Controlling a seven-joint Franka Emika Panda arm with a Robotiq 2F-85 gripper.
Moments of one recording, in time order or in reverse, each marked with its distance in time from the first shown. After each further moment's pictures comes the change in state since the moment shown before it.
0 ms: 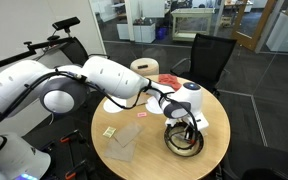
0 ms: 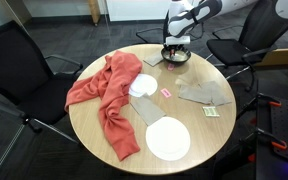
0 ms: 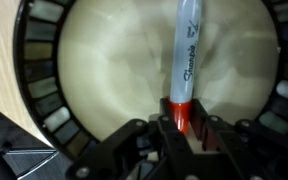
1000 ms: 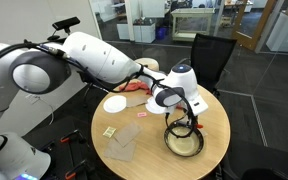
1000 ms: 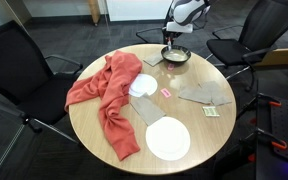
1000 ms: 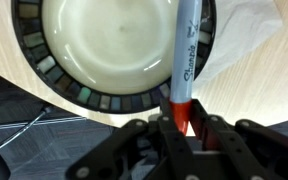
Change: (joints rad) arm 0.036 -0.251 0.006 -0.275 -0.001 0.251 -0.012
